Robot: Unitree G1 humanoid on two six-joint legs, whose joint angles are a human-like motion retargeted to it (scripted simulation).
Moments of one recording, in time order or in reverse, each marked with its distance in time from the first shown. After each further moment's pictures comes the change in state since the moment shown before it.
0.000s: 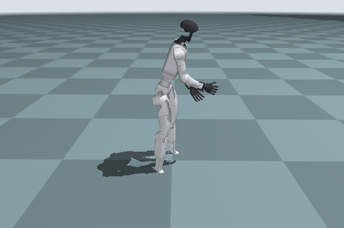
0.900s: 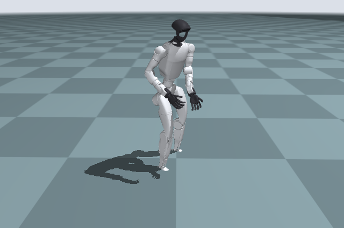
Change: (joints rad) left arm -0.193 -0.161 0.330 0.361 -0.012 0.023 -0.287; right arm 0.556 -0.385 -0.284 -0.383 0.197 -0.069 0.366; waist -0.429 -0.030 0.032; left_leg 0.067 0.094 0.281 0.290 -0.242 -0.002; right_leg -0.151 0.091 0.342 0.251 -0.119 0.079
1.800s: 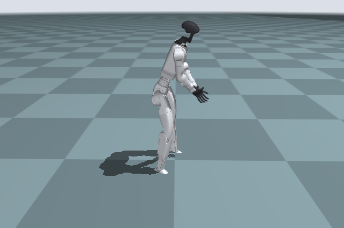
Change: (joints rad) left arm -0.037 0.164 0.103 0.116 -0.065 0.094 -0.179; right arm -0.487 0.517 0.335 0.566 0.276 0.188 0.276; waist 0.370 0.051 -0.067; left_leg -0.212 -0.083 -0.302 -0.313 0.290 -0.089; right_leg -0.081 -0.147 -0.361 -0.009 0.074 -0.093
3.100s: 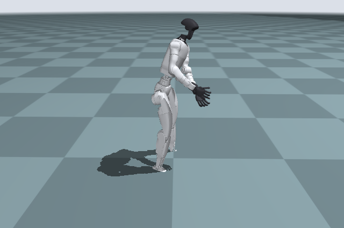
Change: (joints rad) left arm -0.083 -0.201 -0.108 0.069 -0.042 -0.088 0.181; right arm 0.159 -0.296 -0.146 -0.368 -0.093 -0.138 -0.224; waist -0.178 -0.216 0.023; left_leg 0.158 0.165 0.159 0.060 -0.170 -0.031; right_leg 0.143 0.190 0.109 -0.062 -0.027 -0.055
